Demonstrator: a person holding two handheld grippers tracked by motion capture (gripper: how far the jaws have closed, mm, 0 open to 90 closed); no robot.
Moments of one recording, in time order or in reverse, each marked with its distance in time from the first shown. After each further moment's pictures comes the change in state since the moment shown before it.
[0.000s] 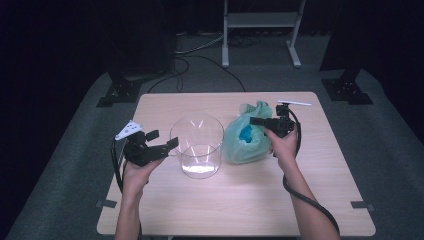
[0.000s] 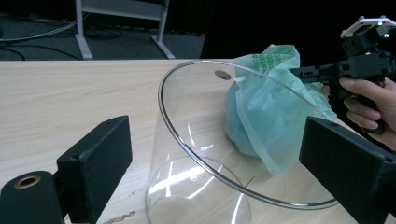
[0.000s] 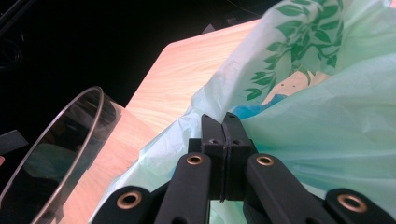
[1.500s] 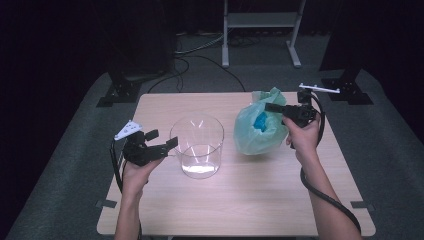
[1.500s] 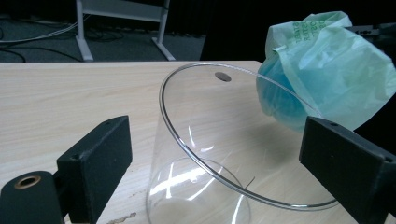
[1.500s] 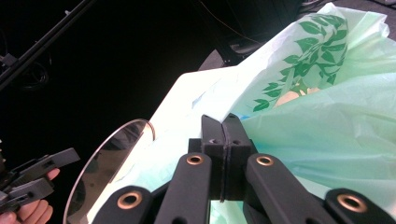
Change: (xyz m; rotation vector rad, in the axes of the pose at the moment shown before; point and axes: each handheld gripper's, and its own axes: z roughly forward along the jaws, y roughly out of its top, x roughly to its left) left arm 0.001 0.001 -0.002 -0.010 0.002 -0.003; right arm 0.028 0.034 -0.066 -0.083 0.013 -0.027
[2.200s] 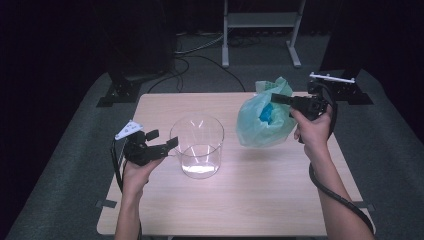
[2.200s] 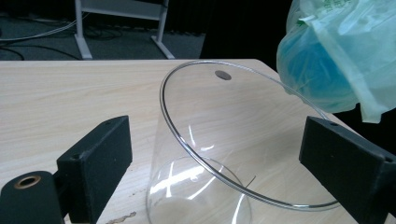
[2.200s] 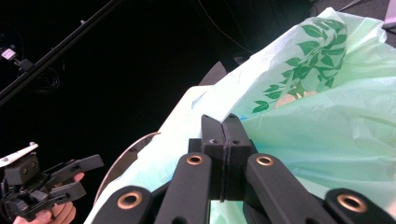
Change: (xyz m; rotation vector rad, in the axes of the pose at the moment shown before) left arm 0.000 -0.001 0.003 0.010 -0.005 0.007; right arm 0.026 0.021 -0.032 -0.039 0.010 -0.042
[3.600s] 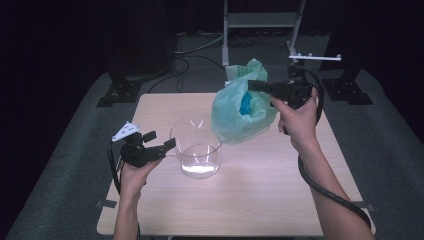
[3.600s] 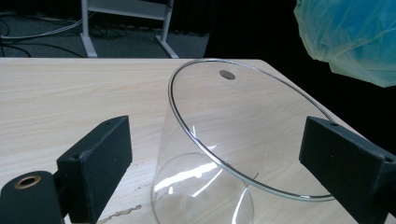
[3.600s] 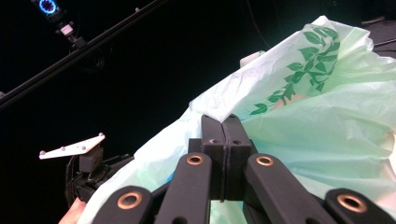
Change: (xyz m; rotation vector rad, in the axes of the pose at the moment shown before) left arm 0.003 -0.002 -0.008 0.000 0.016 -0.014; right arm 0.093 0.026 0.002 0.012 0.113 -0.178
